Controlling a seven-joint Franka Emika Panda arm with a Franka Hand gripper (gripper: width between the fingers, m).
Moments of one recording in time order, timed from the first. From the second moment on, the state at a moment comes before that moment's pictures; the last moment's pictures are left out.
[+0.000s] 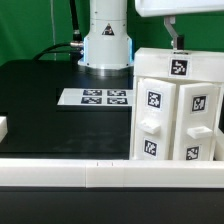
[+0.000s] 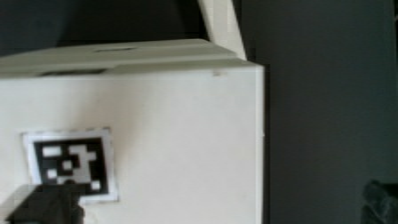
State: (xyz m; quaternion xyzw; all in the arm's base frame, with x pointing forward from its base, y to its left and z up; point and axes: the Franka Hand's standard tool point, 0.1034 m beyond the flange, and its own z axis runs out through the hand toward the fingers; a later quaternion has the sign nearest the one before) arm 0.610 0.110 0.178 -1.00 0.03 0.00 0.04
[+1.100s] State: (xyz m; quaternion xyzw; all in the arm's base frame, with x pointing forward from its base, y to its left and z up) arm 0.607 0.109 0.176 -0.92 -0.39 -0.01 0.02
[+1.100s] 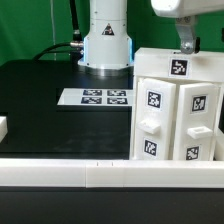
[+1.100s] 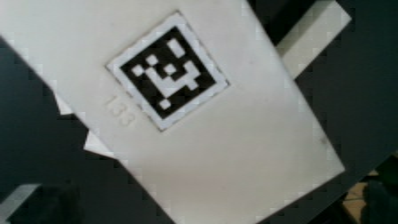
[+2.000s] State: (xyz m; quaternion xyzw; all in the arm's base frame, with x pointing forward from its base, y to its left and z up) arm 0.598 0.099 0.164 -0.82 -0.57 0.01 0.01
